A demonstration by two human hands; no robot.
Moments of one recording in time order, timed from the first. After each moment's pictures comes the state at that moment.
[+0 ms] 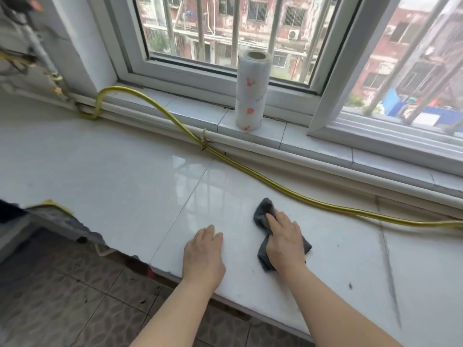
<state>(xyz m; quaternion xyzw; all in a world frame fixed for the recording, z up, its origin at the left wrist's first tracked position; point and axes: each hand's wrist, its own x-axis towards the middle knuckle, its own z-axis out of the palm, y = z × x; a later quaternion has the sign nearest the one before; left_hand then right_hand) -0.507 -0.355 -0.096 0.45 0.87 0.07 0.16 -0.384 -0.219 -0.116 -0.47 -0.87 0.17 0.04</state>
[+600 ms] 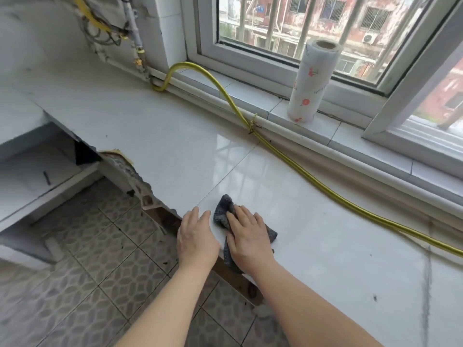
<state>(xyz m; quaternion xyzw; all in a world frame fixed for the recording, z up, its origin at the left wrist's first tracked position) -0.509 -0.415 -0.107 0.21 0.95 0.23 0.09 -0.443 -0.310 -0.129 -0.18 -0.97 0.15 0.01</state>
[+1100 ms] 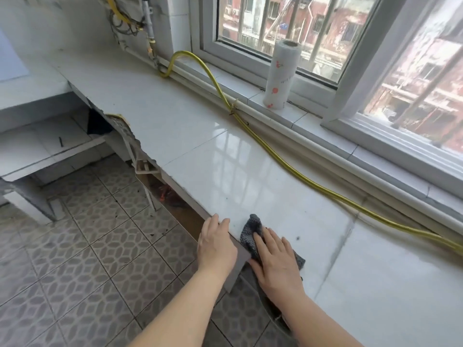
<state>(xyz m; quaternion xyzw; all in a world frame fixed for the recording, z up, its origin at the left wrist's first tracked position) -0.292 -0.382 -0.105 0.19 0.93 0.28 0.11 -0.189 -0.267 -0.142 -0.17 -0.98 0.06 0.01</state>
